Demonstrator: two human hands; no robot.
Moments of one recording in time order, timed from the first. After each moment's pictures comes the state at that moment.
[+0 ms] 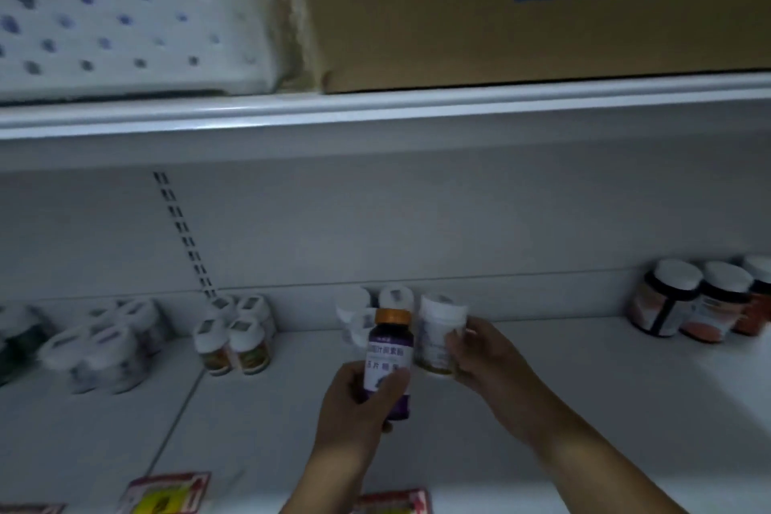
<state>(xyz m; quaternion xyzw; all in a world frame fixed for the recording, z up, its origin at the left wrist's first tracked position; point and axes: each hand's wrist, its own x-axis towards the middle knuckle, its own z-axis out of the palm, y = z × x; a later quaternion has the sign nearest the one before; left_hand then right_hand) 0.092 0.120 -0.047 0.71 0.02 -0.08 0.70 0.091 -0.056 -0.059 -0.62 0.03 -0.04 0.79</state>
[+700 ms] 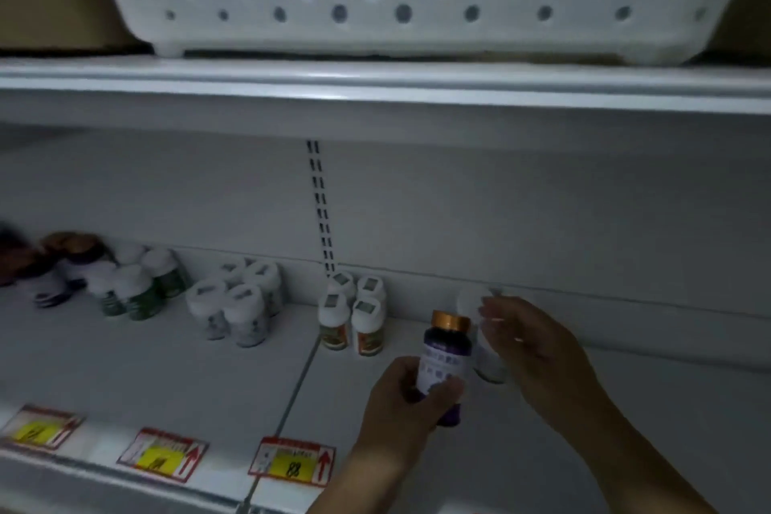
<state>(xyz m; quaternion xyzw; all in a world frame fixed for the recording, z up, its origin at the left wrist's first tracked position) 0.124 0.217 -0.048 0.71 0.04 -0.11 0.70 0.126 0.057 -0.014 -0.82 -0.01 -0.14 0.56</state>
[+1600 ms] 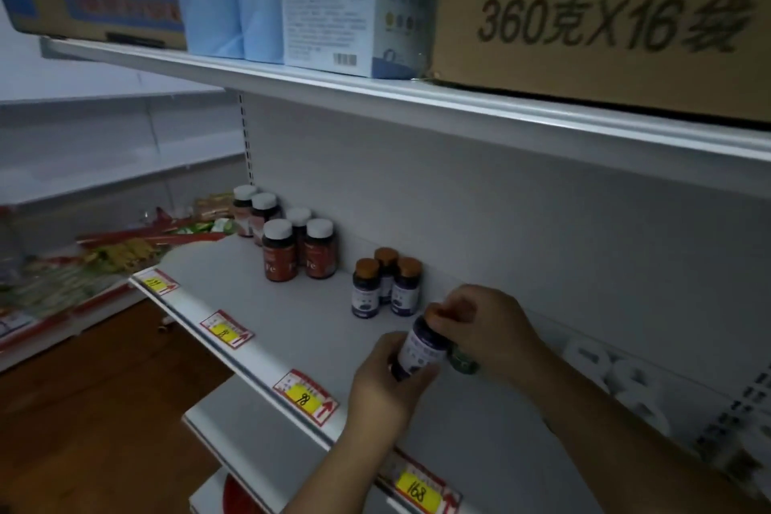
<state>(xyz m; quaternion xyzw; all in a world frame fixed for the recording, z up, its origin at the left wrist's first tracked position) 0.214 0.681 -0.063 0.76 0.12 0.17 0.62 0.286 0.558 0.016 -0.89 -0.22 -0.03 0.39</state>
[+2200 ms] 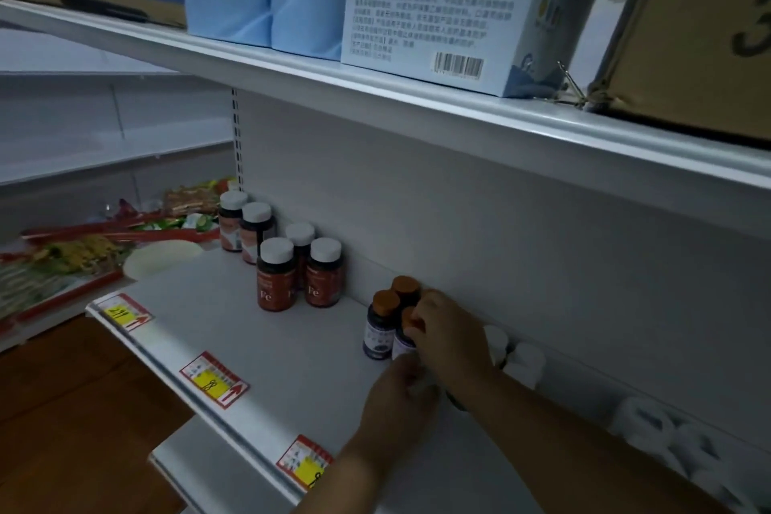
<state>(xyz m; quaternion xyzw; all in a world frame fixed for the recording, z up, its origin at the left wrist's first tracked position) 0.302 0.741 -0.096 0.83 0.07 0.05 0.55 0.369 0.670 -0.024 -0.96 -0.24 -0.09 0.13</state>
